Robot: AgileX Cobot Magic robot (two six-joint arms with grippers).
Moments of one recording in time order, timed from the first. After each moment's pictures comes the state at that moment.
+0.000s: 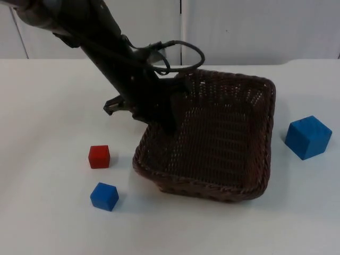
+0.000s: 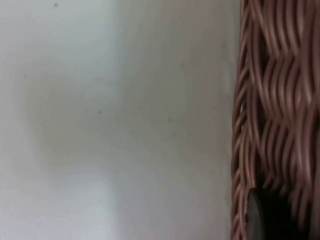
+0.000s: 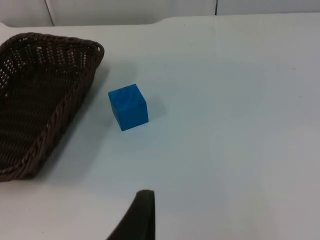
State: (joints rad) right arm -0.01 -0.01 -0.52 0.03 1.08 -0.02; left arm -0.33 2.34 -1.71 -0.63 0.88 0.28
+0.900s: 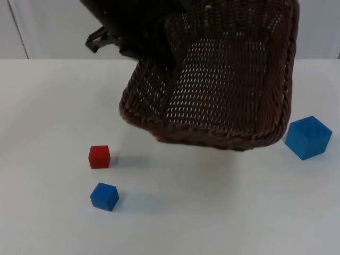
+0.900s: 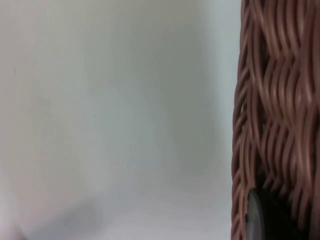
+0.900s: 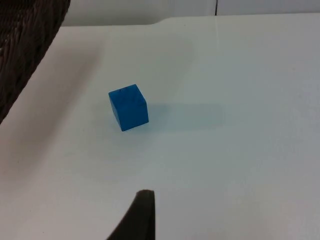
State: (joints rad) right arm -0.01 -0.01 -0.52 0.03 1.08 -0.02; left arm -0.33 2.03 -1.61 -0.63 0.95 0.26
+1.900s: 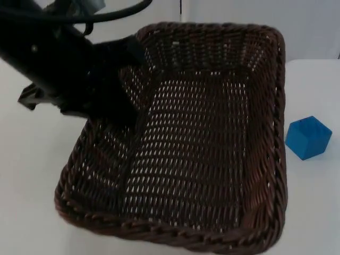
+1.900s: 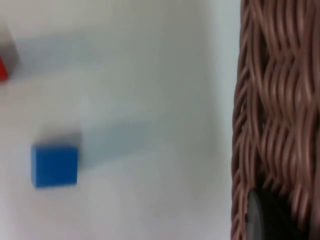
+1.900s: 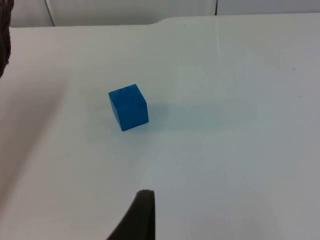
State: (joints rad) right arm -0.01 -0.01 -0.52 0.03 1.08 -0.02; left arm -0.33 1.57 -0.94 -0.74 0.78 0.34
